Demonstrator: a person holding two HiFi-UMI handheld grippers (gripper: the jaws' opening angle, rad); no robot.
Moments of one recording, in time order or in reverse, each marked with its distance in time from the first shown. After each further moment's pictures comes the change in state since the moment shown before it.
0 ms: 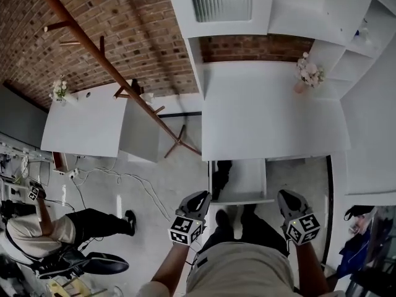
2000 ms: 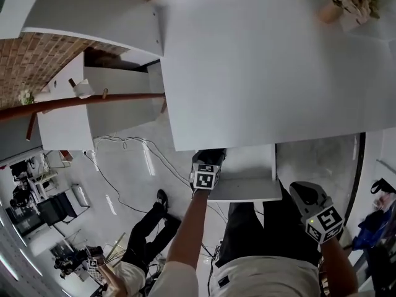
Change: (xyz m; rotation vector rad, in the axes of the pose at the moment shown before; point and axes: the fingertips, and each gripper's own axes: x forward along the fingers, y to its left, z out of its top) left arm 0.252 0.117 -0.282 -0.044 0.737 0.152; right arm 0.096 -0.116 -0.135 0.228 0.370 0.205
